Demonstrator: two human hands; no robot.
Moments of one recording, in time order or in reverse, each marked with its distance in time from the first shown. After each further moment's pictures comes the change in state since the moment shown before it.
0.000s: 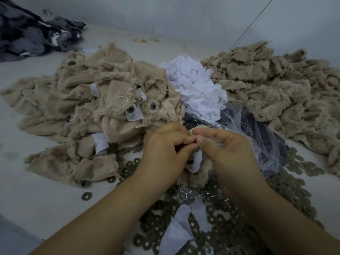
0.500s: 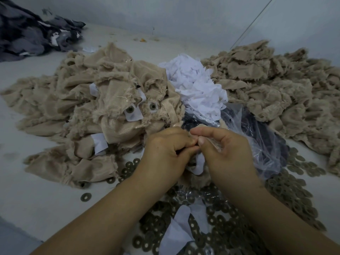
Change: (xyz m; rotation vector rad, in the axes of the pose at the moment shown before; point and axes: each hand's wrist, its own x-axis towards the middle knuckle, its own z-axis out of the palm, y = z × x) left_hand -0.001 -0.008 0.000 0.061 -0.033 0.167; right_hand -0.007 -0.009 0.006 -0.220 -0.030 -0.216
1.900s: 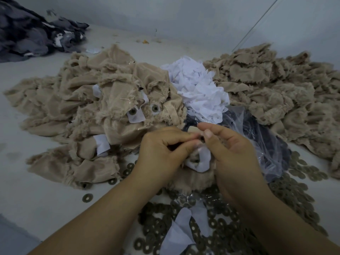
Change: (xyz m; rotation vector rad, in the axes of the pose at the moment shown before) left_hand 0.004 0.006 -0.008 -0.267 0.044 -0.243; right_hand 0.006 0.012 -0.001 0.404 0.048 0.216
